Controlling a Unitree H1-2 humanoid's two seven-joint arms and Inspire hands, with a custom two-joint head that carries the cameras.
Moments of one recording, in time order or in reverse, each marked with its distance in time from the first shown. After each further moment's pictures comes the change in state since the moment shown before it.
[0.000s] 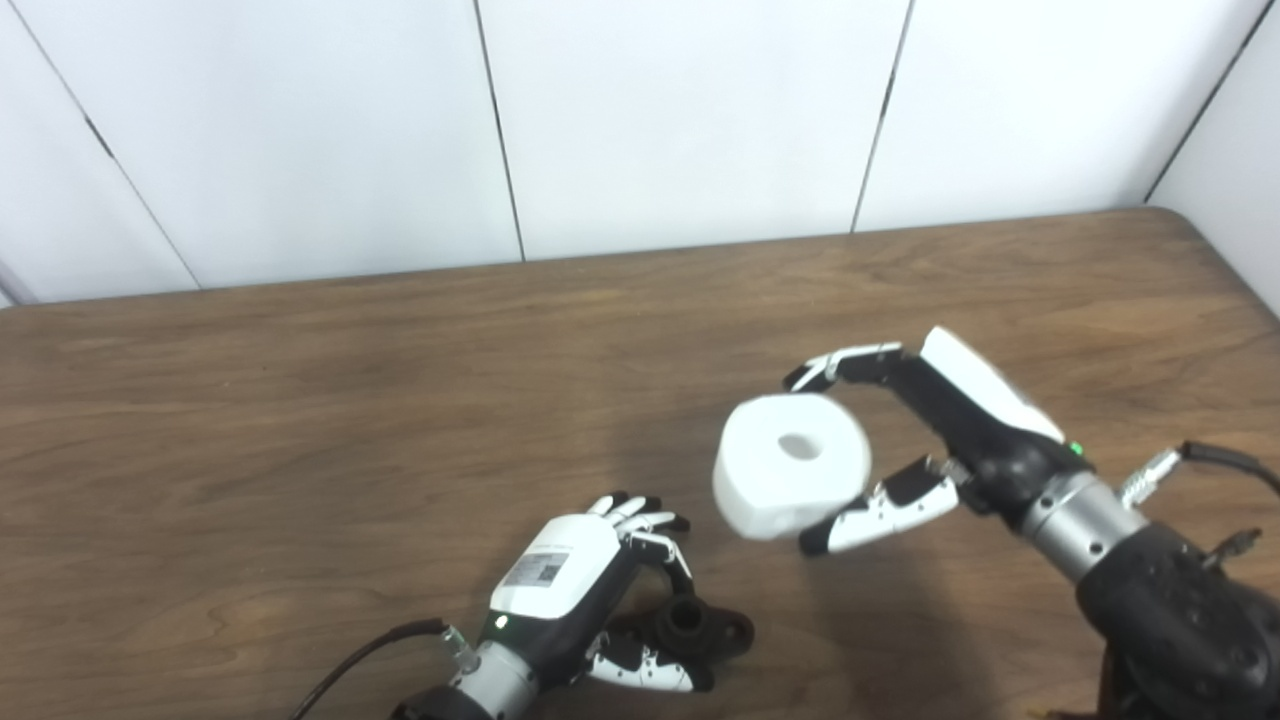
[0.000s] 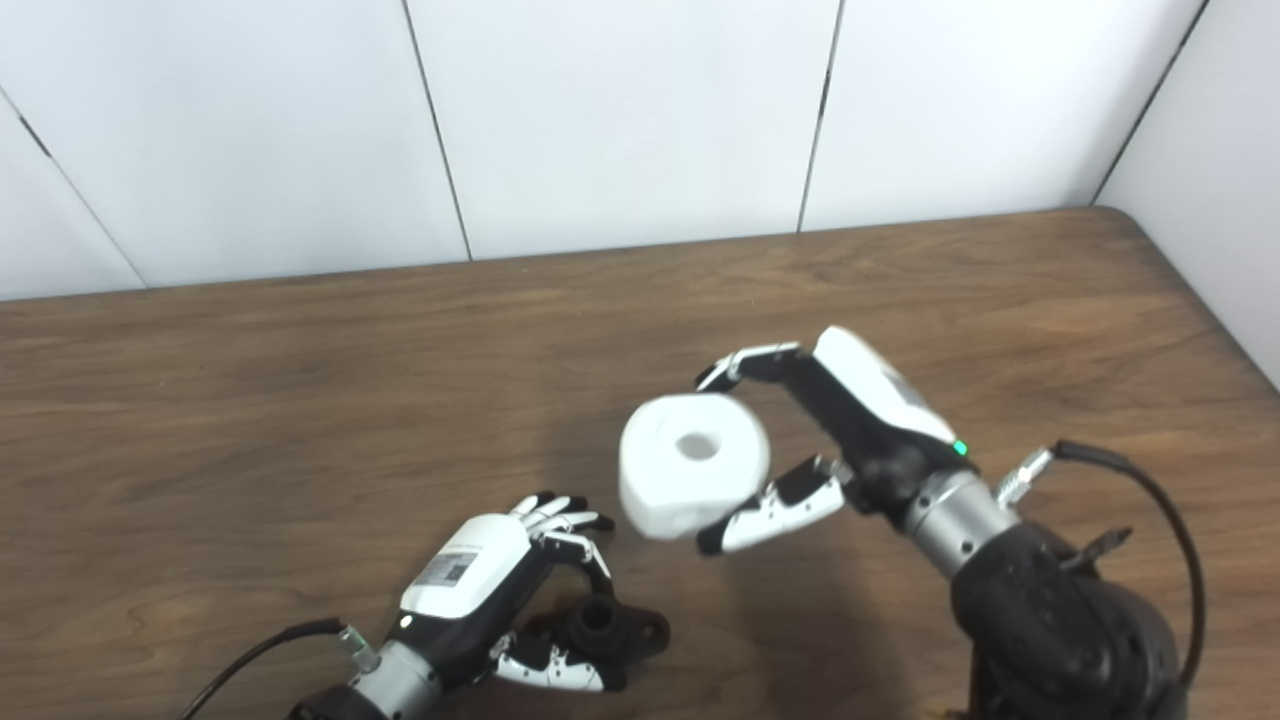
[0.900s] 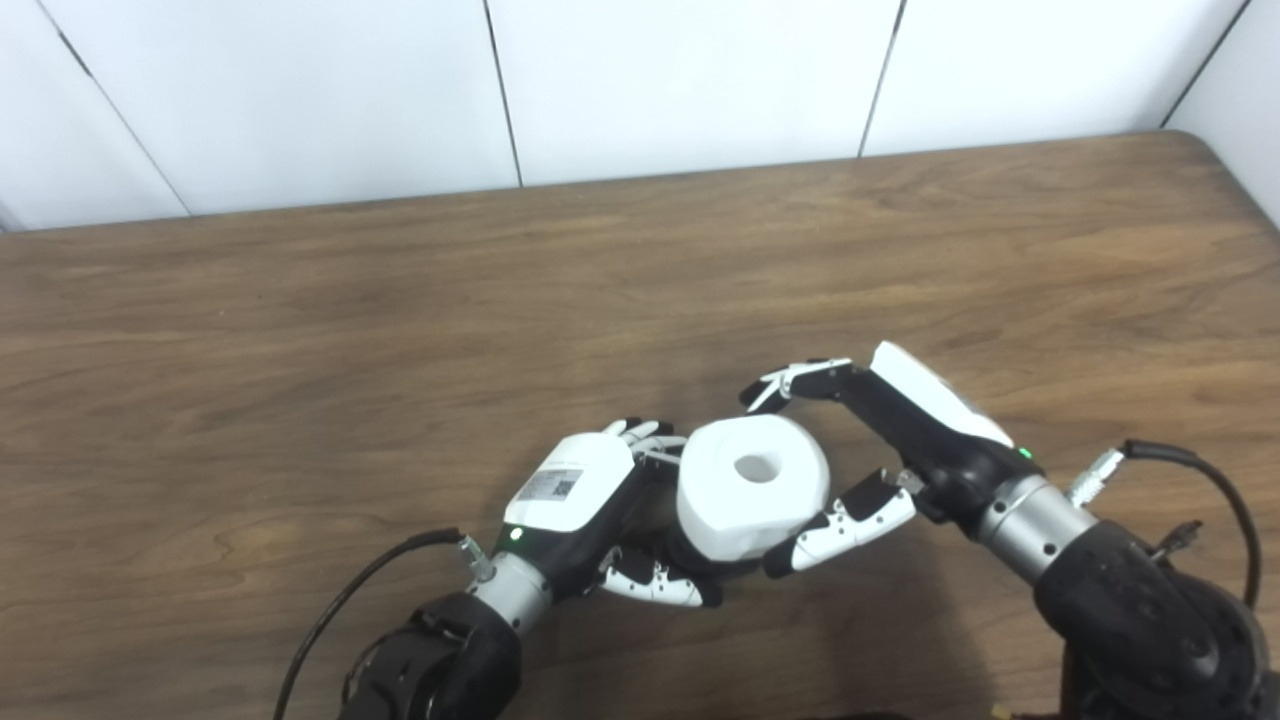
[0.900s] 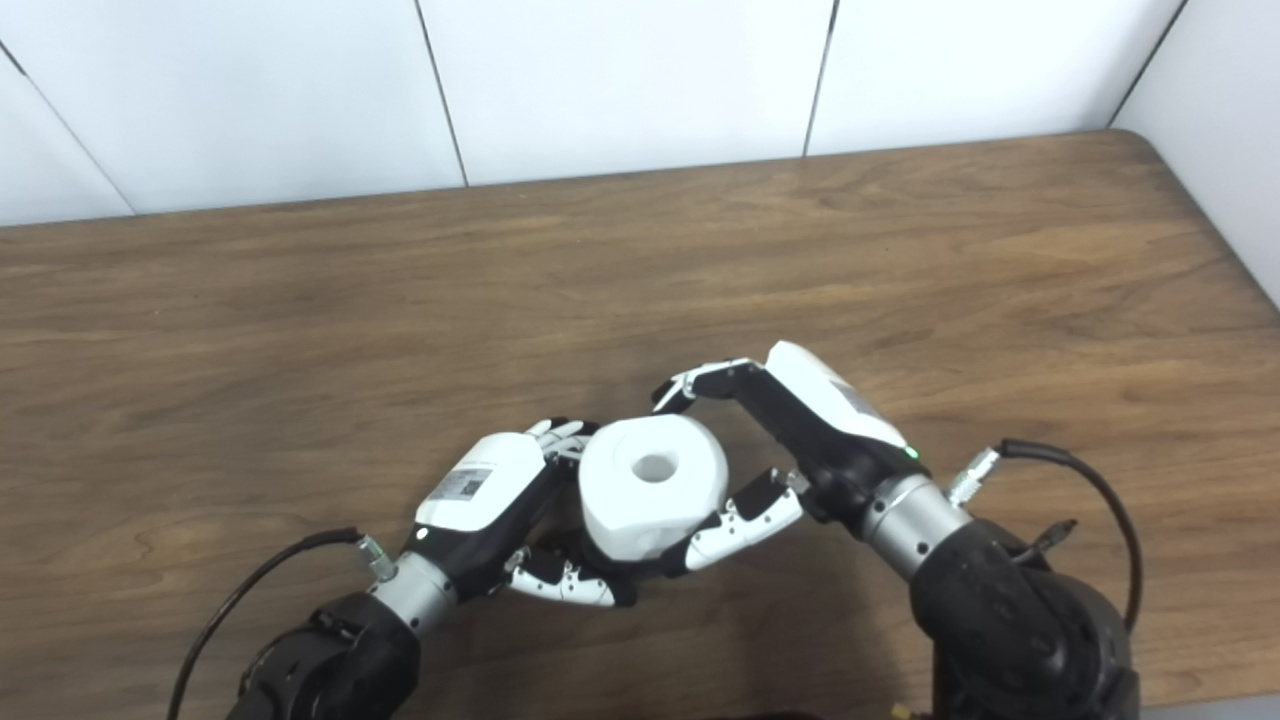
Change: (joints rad) left arm -0.024 -0.026 -0.002 -0.004 0.017 0.026 -0.042; right arm 0.115 0.023 0.116 0.015 -0.016 0.000 -0.023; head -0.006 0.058
